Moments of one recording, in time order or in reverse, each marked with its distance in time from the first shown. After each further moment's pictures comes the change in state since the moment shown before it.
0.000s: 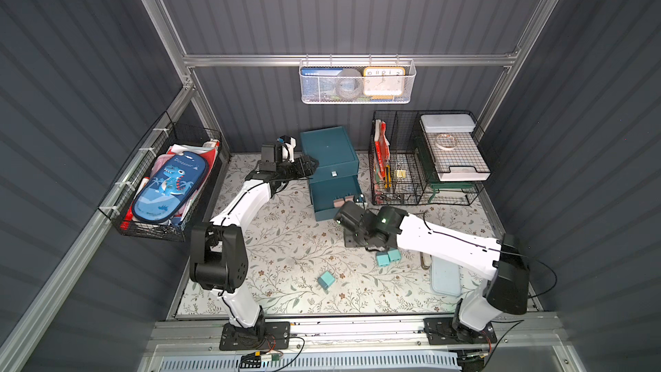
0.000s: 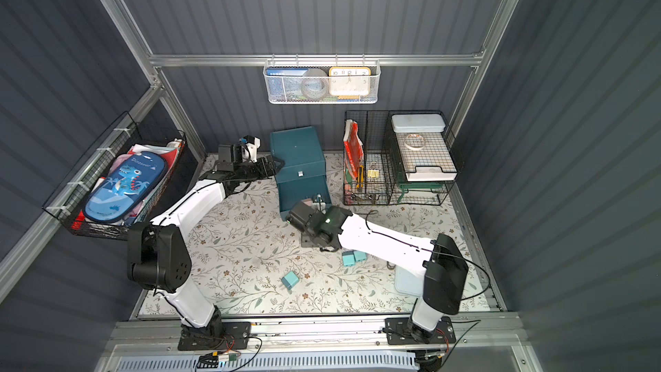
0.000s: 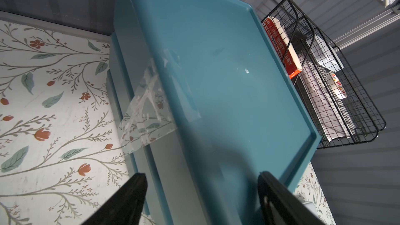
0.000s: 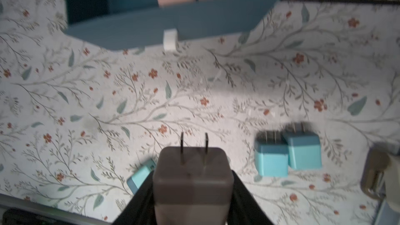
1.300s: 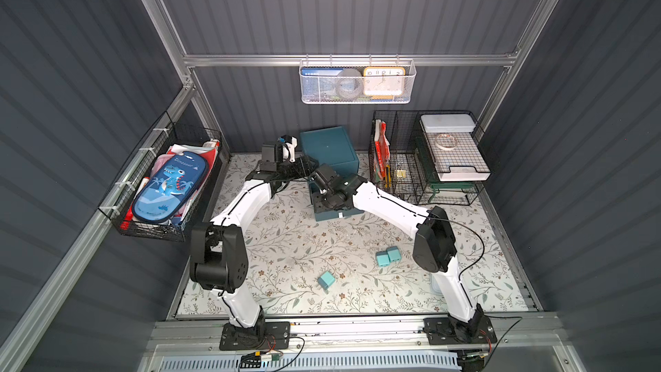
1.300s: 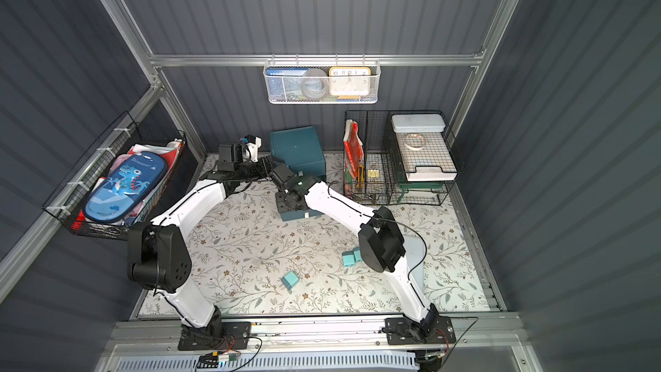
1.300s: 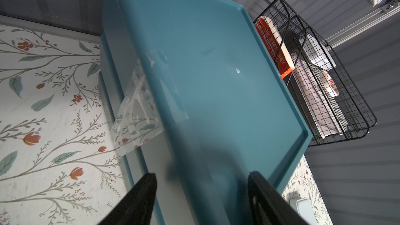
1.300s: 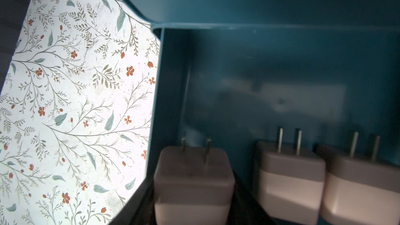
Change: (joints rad) left arm -0.002 0.000 0.000 0.010 0.018 0.000; right arm -0.140 0.528 0.567 0.077 -0.213 -0.315
